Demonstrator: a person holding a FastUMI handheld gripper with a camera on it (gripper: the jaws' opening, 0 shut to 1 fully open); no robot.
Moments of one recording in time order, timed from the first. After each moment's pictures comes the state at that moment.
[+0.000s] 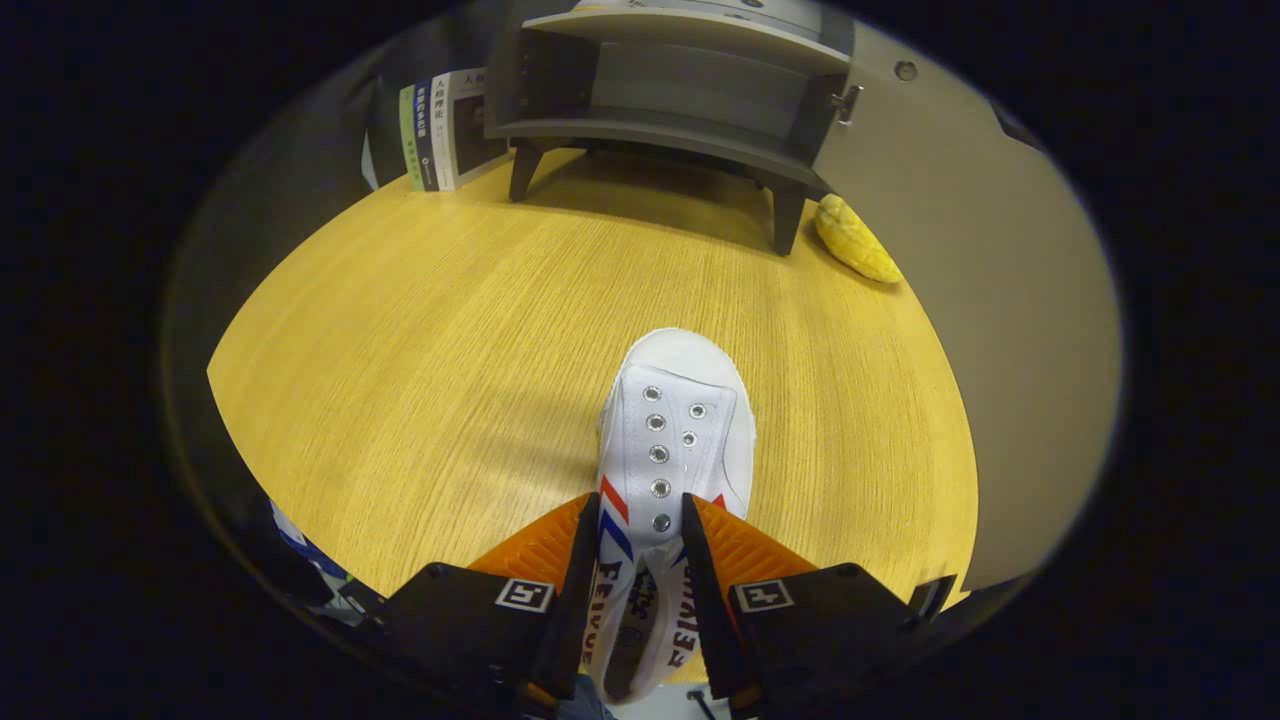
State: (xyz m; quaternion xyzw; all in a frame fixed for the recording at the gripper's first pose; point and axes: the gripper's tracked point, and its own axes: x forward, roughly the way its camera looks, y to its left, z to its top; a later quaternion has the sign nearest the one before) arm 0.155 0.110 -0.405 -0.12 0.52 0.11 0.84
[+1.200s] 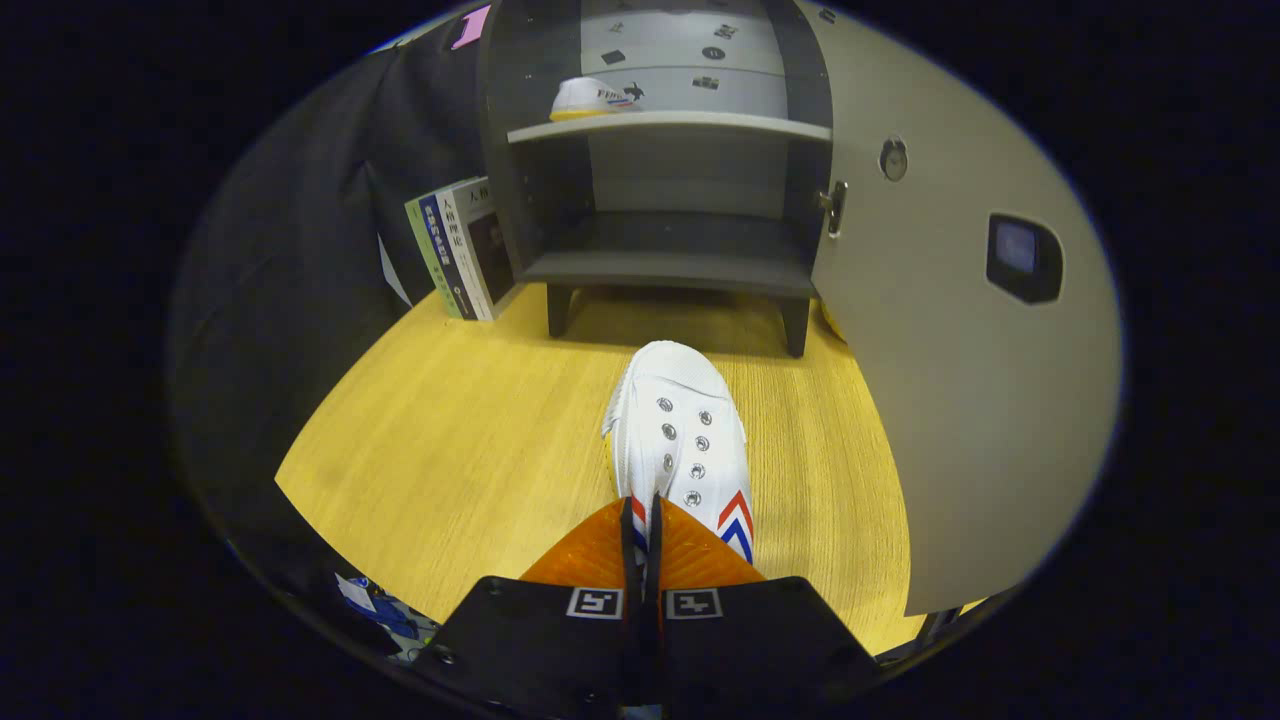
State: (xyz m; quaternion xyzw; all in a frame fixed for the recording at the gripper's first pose) arm 0.185 0.123 -0.262 0.01 0.42 0.12 0.90
